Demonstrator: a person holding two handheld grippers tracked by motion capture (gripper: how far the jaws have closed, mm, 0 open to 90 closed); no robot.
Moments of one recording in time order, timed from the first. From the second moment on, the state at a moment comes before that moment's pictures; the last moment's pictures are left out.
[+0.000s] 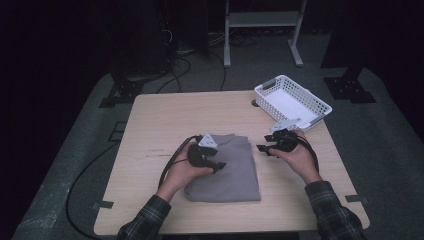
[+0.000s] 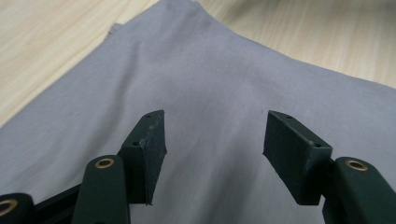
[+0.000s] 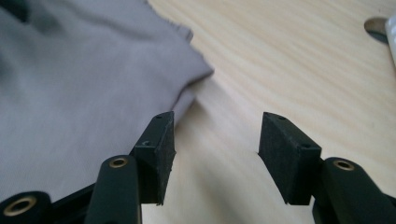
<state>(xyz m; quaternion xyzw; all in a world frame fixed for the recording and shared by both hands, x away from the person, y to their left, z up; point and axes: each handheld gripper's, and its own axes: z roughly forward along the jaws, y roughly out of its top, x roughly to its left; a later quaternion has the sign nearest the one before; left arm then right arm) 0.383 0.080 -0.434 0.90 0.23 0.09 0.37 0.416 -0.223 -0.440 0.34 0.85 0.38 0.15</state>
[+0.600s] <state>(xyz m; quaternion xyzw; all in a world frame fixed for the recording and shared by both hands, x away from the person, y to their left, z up) 0.385 0.059 -0.471 0.90 0.25 0.11 0.34 0.395 -0.248 -0.463 0.36 0.85 0.36 0.15</state>
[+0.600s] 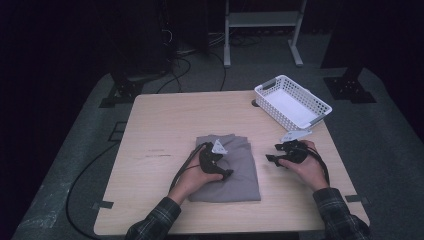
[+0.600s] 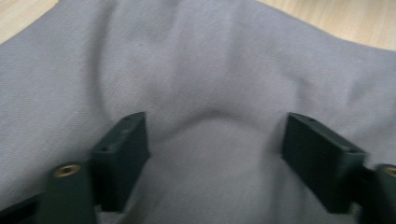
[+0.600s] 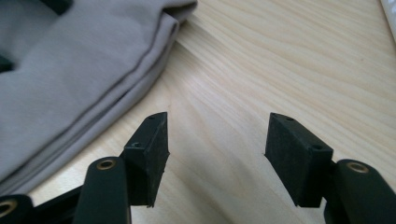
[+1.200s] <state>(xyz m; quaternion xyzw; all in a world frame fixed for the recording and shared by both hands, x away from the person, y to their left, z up) 0.379 0.060 -0.477 0.89 0.27 0.11 0.35 0.396 -0.243 -0.476 0.37 0.85 0.34 0.14</state>
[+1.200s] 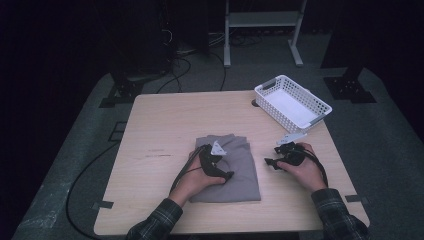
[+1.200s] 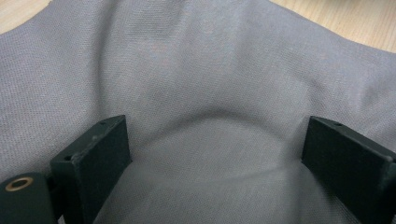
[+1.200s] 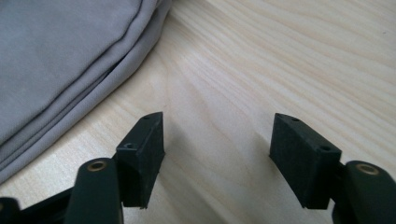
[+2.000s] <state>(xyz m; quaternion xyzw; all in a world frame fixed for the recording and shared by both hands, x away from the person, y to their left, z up) 0.369 0.107 -0.475 0.89 0.27 0.11 0.35 0.393 -0.247 -0.486 0.37 0.84 0.37 0.16</state>
